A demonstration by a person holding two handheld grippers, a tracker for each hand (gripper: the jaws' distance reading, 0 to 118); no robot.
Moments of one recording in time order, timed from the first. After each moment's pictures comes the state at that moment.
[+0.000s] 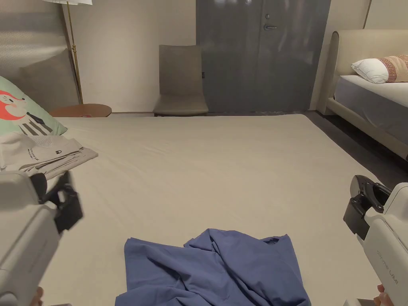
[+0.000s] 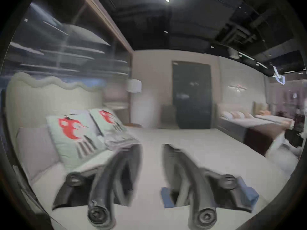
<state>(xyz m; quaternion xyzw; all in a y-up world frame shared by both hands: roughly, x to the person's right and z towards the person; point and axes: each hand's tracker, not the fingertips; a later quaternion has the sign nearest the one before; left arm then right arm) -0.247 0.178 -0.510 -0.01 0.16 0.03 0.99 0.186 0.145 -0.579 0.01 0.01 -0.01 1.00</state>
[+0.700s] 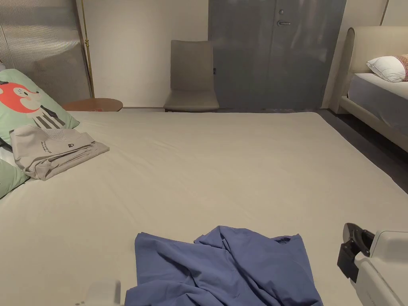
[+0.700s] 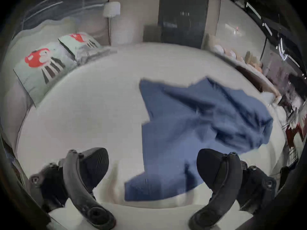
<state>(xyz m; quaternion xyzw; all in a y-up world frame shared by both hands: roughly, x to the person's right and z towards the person) -0.218 -0.027 -0.556 -0.42 0.05 0.04 0.90 0.181 0.076 -0.586 -0.10 0.02 0.00 0.99</state>
